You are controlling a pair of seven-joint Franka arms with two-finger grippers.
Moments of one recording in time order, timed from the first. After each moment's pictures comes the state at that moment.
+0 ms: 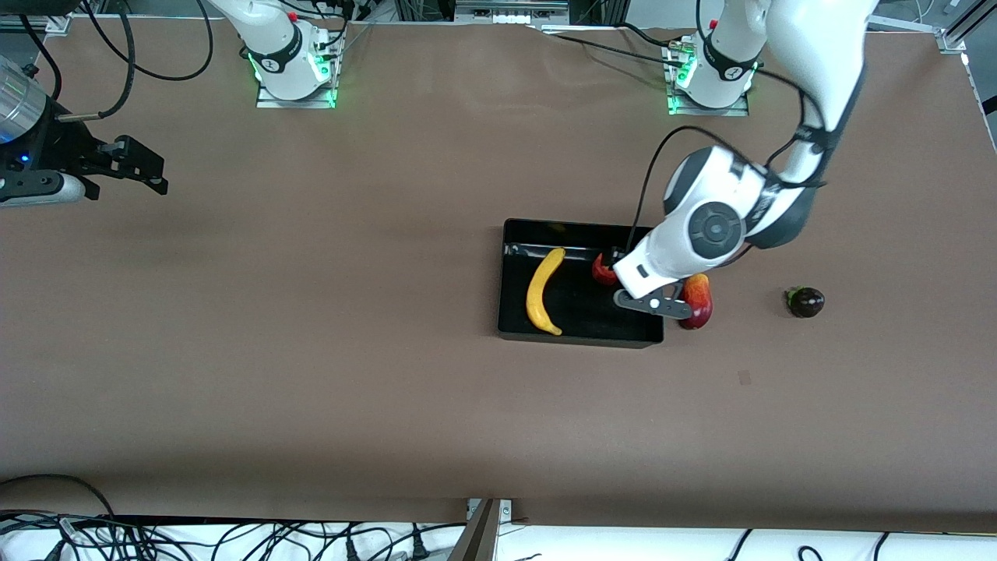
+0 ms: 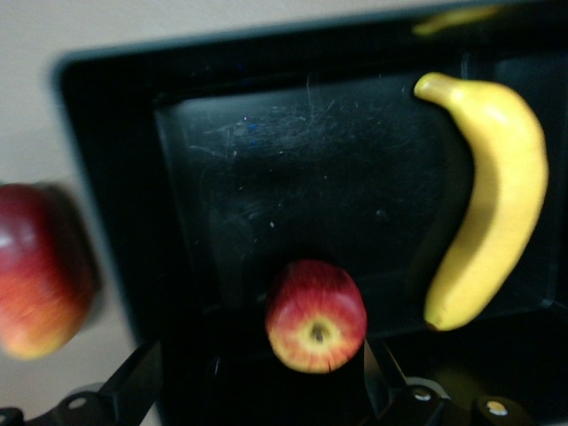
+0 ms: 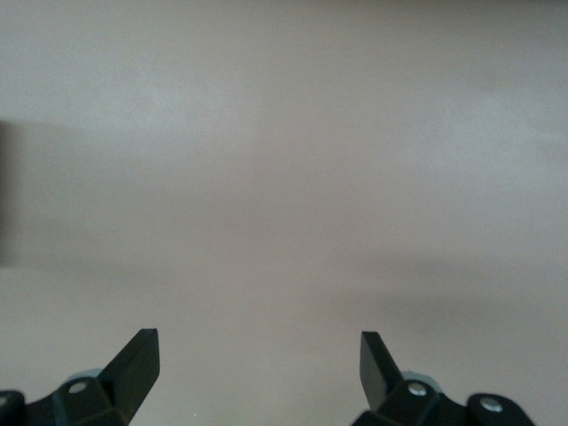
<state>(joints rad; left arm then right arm) -0.16 0.48 -0.28 -1.82 0.01 2.14 -0.23 -0.01 -0.02 0.06 -1.66 0.01 1.64 -0.04</state>
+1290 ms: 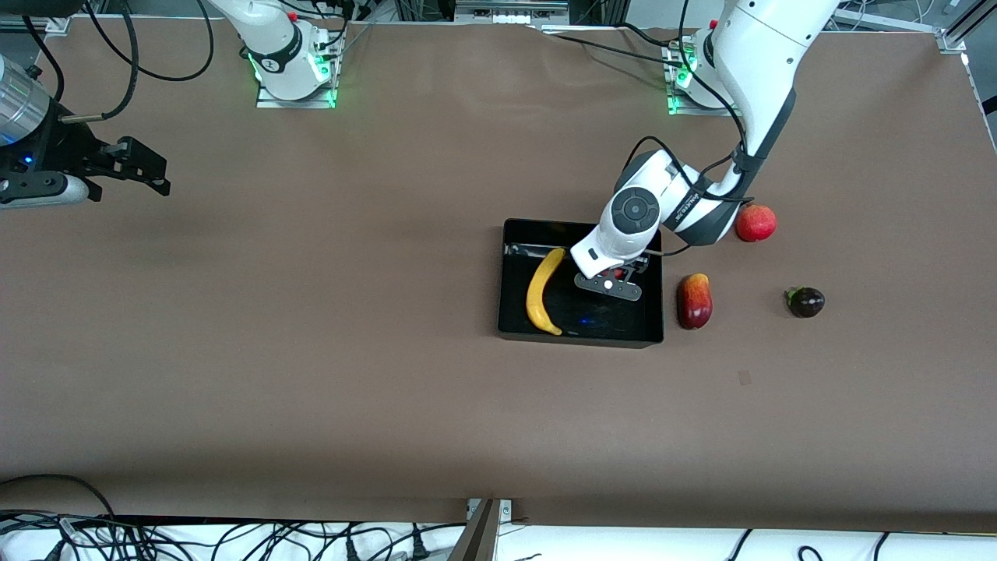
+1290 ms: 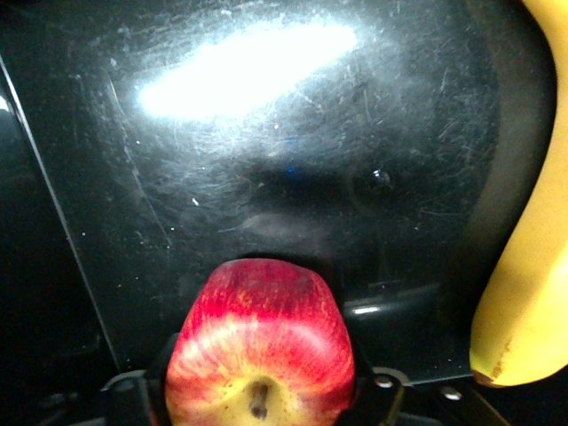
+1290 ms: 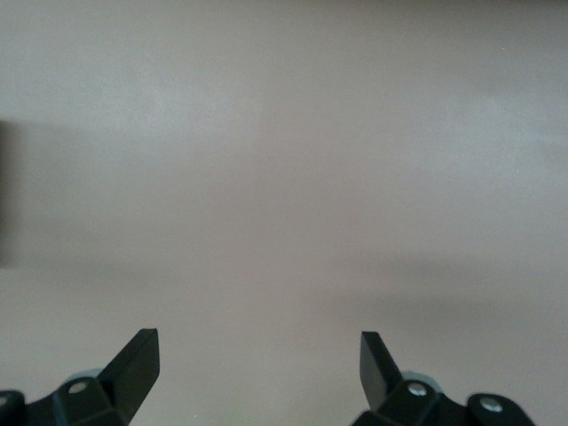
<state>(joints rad) -0.25 0.55 -0.29 -1.96 0.19 2.34 -0.42 -0.01 -0.02 0.07 -1.66 0.01 1.64 -0.04</state>
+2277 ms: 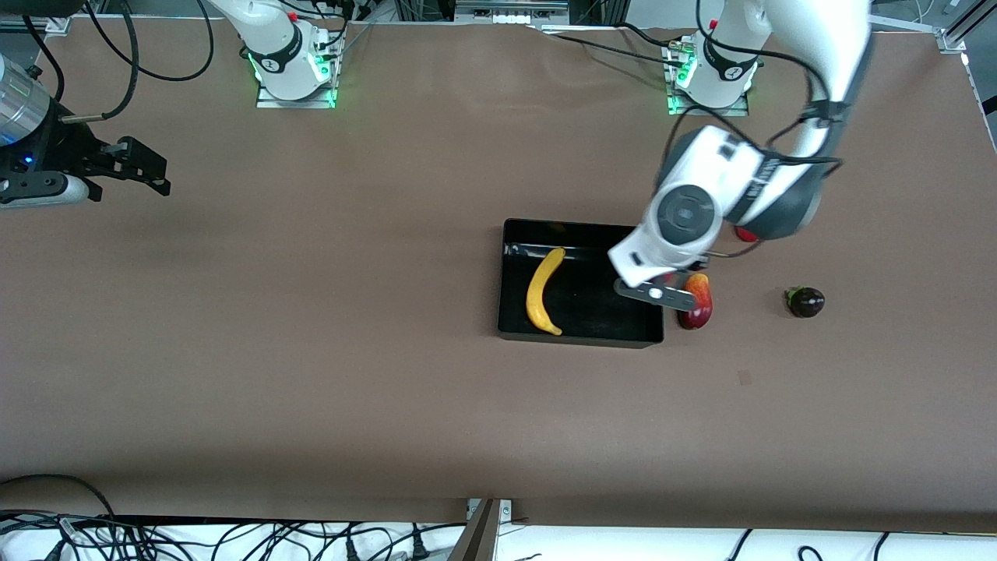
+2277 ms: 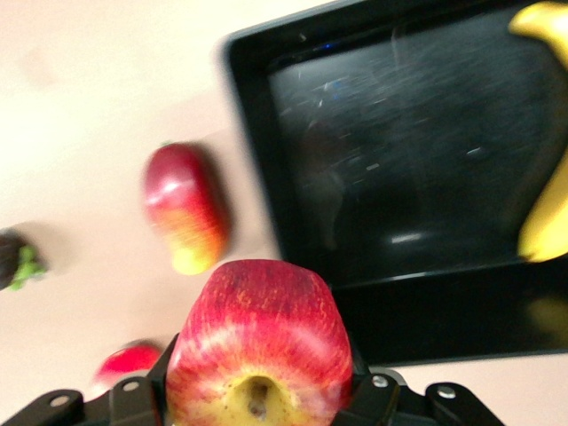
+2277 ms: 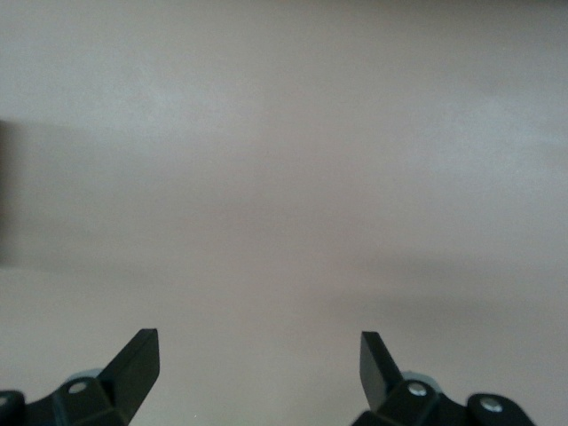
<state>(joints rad) -0.14 0.43 -0.27 -1.65 0.20 1.75 -0.20 -0.01 -0.02 0.07 -1.66 0.01 1.64 -0.04</state>
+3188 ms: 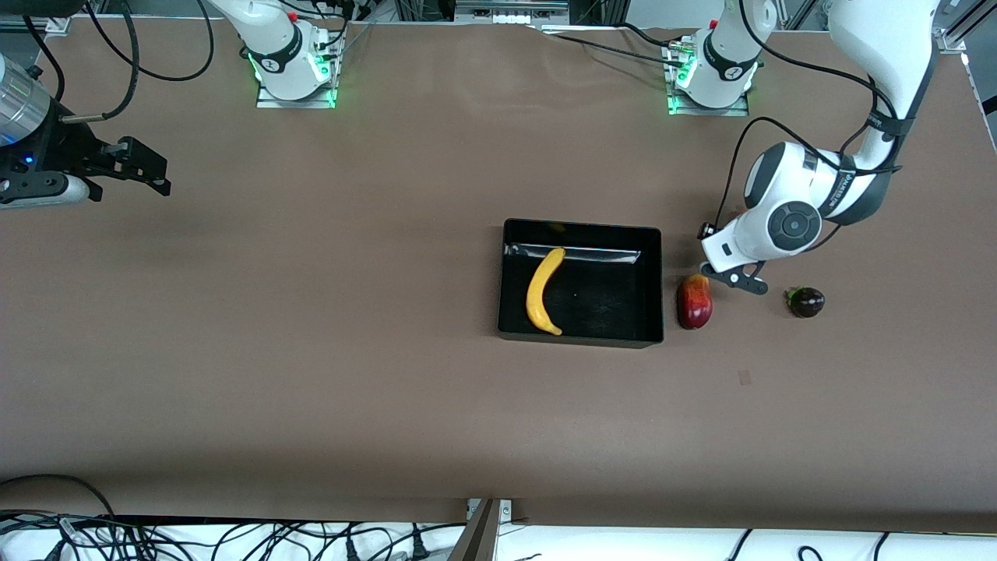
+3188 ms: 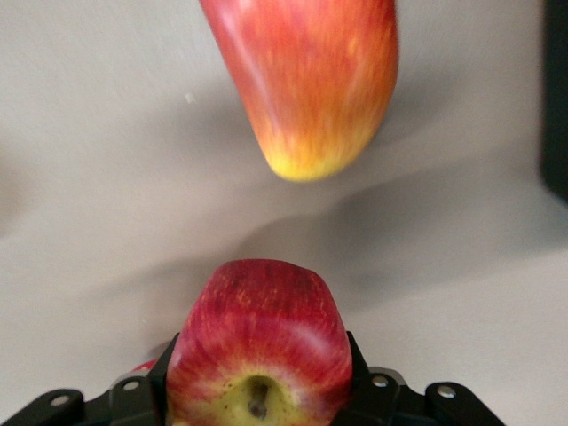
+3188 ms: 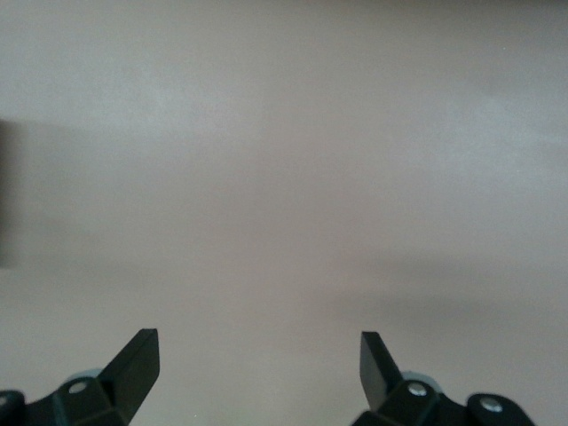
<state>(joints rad) 0.14 0.32 -0.28 -2.24 0.20 2.21 0.05 -0.01 -0.02 0.07 -1.66 0.01 1.64 -0.04</state>
